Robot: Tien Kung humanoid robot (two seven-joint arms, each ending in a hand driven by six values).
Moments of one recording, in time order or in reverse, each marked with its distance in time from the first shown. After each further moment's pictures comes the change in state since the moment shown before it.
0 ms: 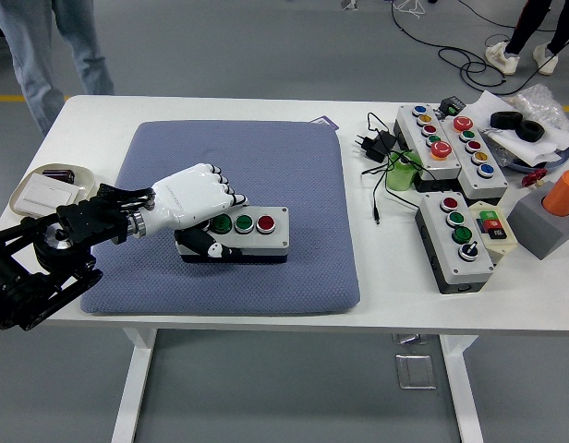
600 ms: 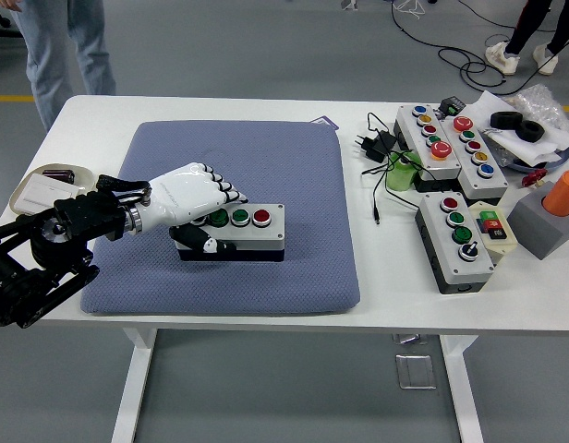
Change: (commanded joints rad) left arm 0.003 0.008 -0.037 -0.007 0.000 -0.072 -0.010; right arm 0.005 -0.001 0.004 0.000 -0.005 0.002 0.002
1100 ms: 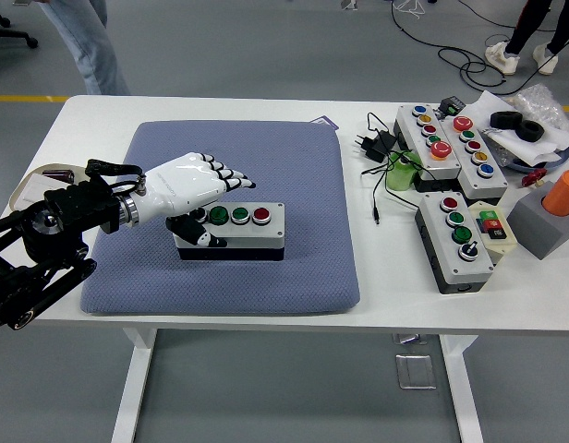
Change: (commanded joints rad) left arm 0.081 0.045 -0.215 -0.200 0.000 -0.138 0.012; right arm 0.002 0.000 0.004 0.000 0.006 -0.002 0.003
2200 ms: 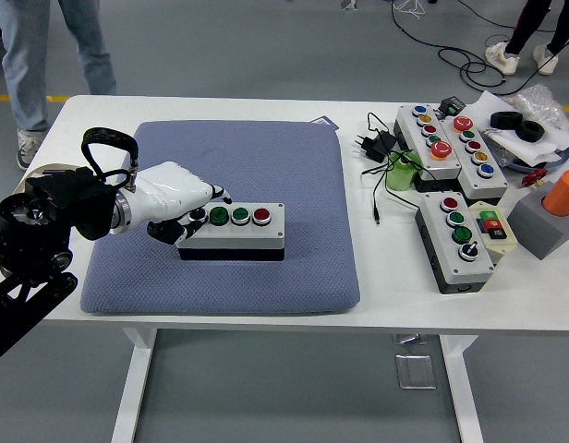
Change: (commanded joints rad) left arm 0.158 0.029 -0.252 -0.489 0.000 -0.749 0.365; right arm -0.007 0.001 0.002 0.000 -0.005 0.002 -0.001
